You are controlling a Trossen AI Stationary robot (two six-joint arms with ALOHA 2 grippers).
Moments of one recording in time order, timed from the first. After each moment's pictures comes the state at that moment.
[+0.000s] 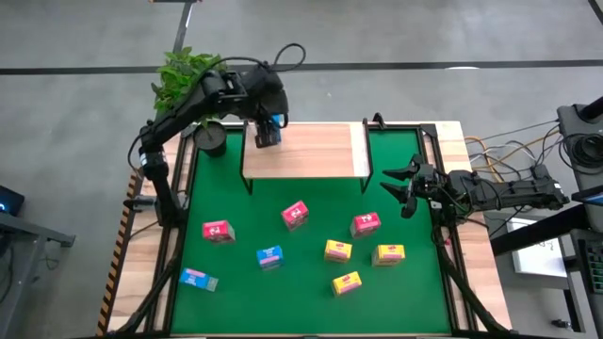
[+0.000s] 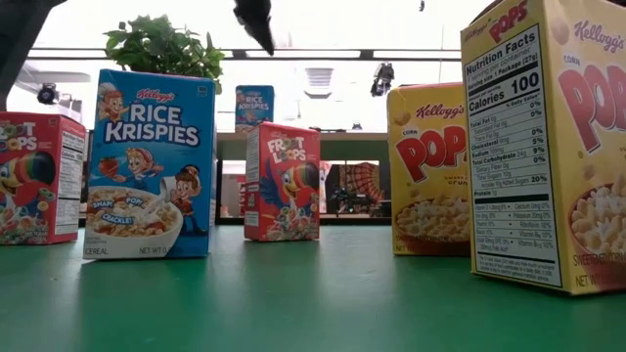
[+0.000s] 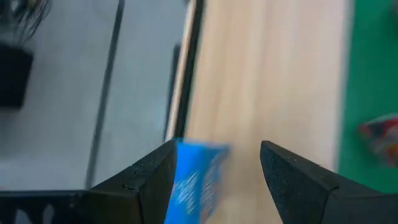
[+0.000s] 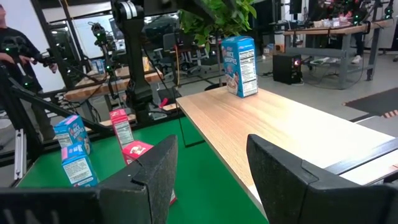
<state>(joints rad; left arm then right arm) 0.39 1.81 2.28 -1.42 -0.18 0.37 0.05 0.40 0.28 0.06 0.32 0.16</state>
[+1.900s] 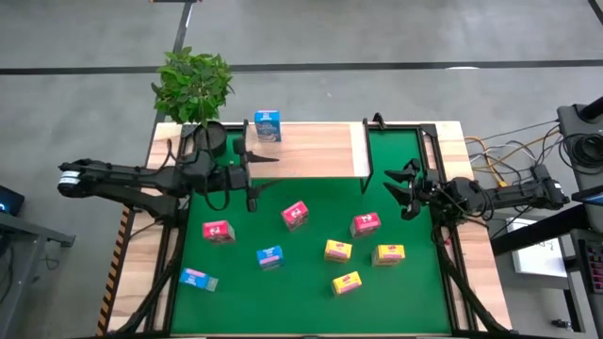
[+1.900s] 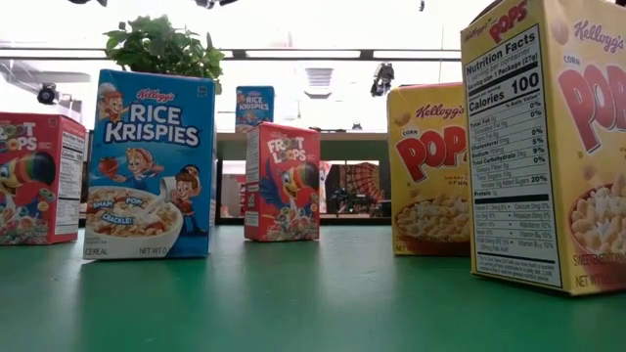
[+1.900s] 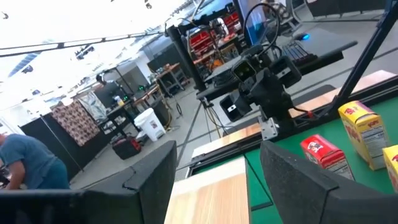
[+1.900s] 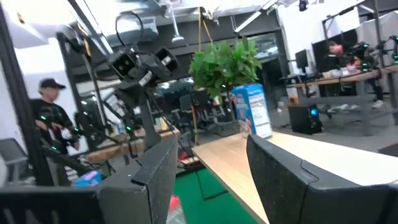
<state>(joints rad) 0.01 1.01 0.73 0.34 -0.17 0.53 0.05 0.38 0.01 0.66 0.29 0.13</state>
